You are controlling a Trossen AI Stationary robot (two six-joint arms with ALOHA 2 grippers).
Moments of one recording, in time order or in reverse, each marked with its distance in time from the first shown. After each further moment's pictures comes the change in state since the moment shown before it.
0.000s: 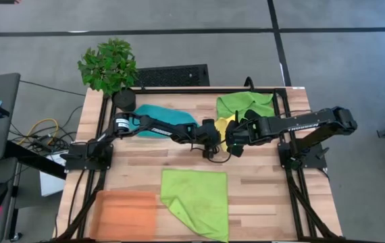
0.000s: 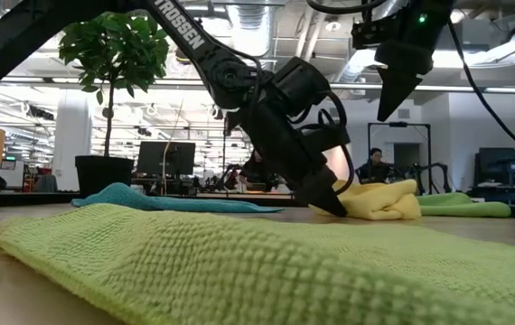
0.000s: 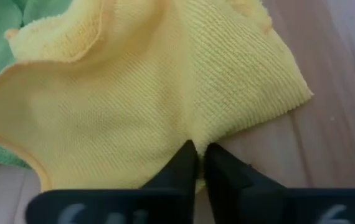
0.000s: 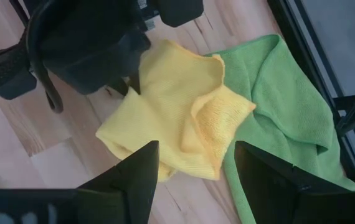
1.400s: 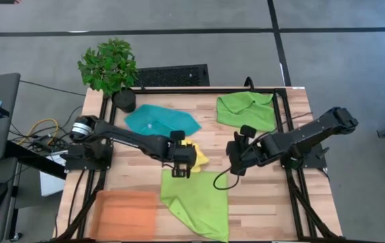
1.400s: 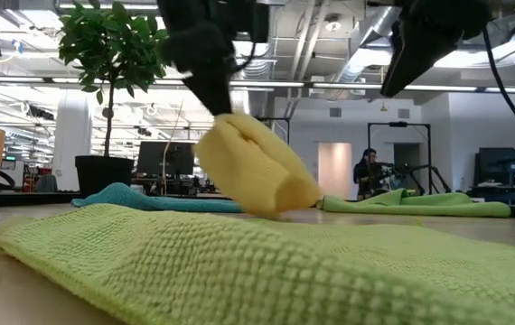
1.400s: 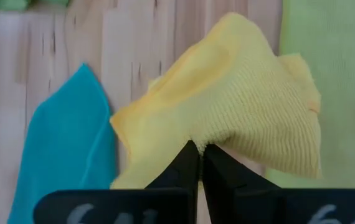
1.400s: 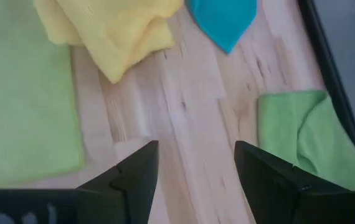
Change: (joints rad) left arm -0.327 -0.472 -0.043 -0.864 -0.231 -0.439; right arm 0.273 0.000 0.000 0.096 0.050 -0.019
